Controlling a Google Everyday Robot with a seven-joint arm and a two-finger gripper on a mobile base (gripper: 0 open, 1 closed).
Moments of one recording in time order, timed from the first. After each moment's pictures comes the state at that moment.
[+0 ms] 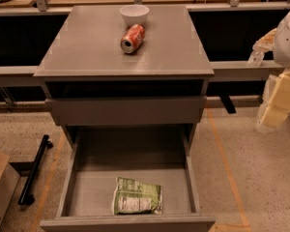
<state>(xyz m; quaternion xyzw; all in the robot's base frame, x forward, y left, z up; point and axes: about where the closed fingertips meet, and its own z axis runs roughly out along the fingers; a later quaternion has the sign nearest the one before) 0.438 -0.217 0.976 -0.60 0.78 -0.03 0.16</state>
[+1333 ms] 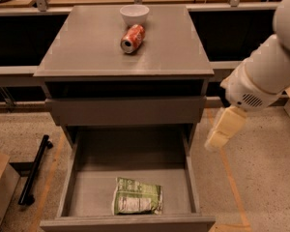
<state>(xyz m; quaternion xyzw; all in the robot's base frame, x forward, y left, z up) 0.466 -0.178 0.872 -0.54 0.82 0.03 0.18</state>
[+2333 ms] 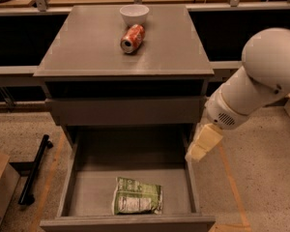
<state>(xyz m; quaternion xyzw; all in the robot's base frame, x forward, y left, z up) 0.472 -0.149 0.804 -0.52 0.83 0.09 0.17</state>
